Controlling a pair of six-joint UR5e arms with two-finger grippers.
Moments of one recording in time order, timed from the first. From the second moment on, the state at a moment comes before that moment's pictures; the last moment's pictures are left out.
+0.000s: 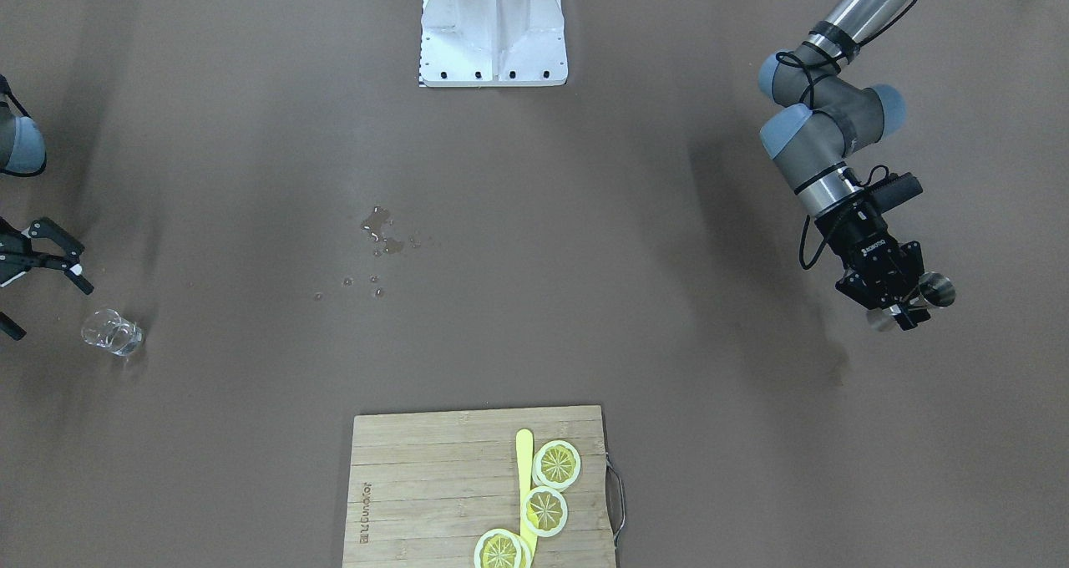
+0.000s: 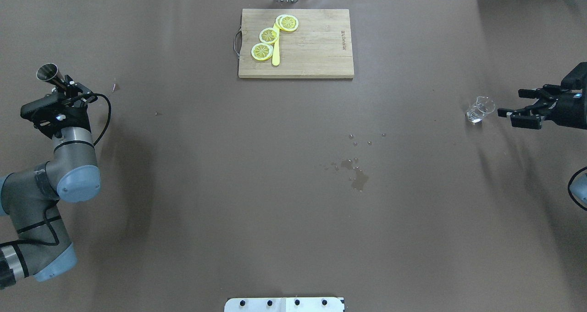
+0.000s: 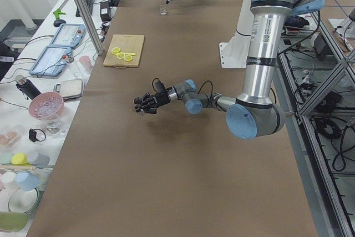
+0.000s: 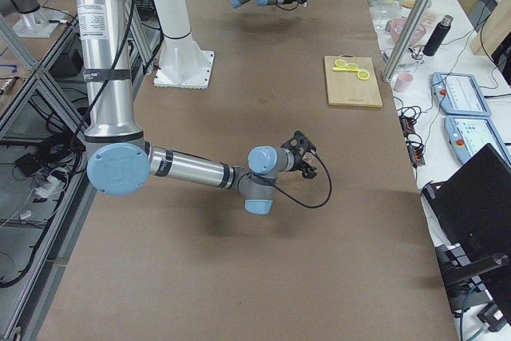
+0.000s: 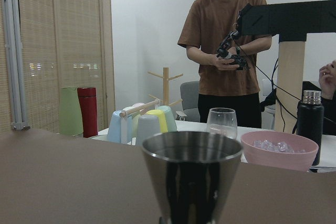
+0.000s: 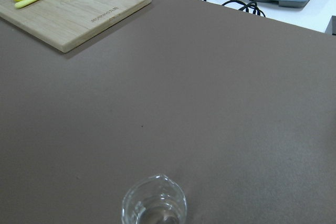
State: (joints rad) left arm -0.54 -1.71 -1.46 -2.13 -0.52 -1.71; right arm 1.08 -1.53 1.23 0.06 2.08 0.54
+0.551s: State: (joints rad) left arm -0.55 -1.72 -1.44 -2.05 -0.53 -1.81; right arm 1.28 -1.59 1.31 -0.19 2.42 0.54
